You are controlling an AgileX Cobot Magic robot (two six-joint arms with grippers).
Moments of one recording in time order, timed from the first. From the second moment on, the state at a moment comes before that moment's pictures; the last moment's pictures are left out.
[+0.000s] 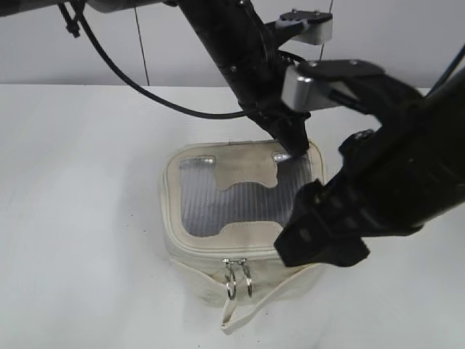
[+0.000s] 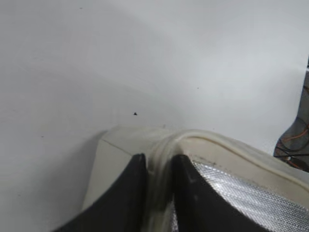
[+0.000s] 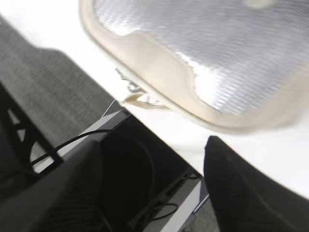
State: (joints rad) left arm -0.72 2.19 -2.00 -0.49 1.21 0.58; right arm 0.74 1.34 -0.93 0.37 0.83 -0.09
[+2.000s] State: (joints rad) left arm -0.29 1.01 -1.13 0.15 1.12 -0.18; right arm 0.11 0.95 -0.81 -0.05 1.01 0.15
